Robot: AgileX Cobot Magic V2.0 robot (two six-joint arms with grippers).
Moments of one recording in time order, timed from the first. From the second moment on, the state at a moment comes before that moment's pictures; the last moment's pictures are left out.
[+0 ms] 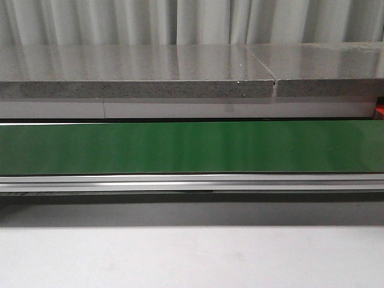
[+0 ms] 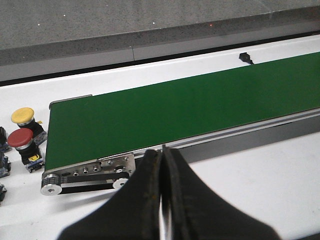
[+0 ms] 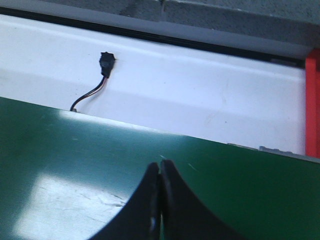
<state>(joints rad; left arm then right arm) -0.10 0.14 -0.66 -0.14 0.99 0.18 0.04 1.23 -0.96 0.24 0.48 -0.30</state>
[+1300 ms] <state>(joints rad) -0.10 0.33 -0.65 0.01 0.78 -0.01 0.09 0.53 -0.47 0.20 0.37 -0.30</state>
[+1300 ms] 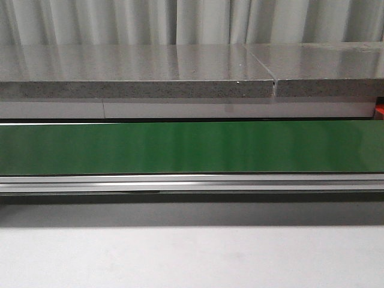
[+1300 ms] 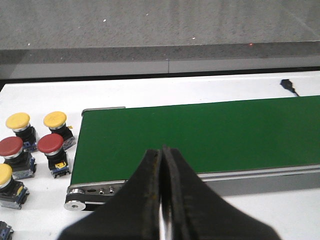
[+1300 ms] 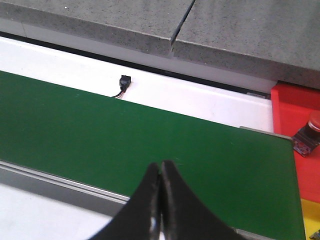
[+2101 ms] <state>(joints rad) 0.06 1.22 -0.95 -0.03 0.63 -0.16 0.09 0.53 -0.47 0.20 0.37 -0.30</state>
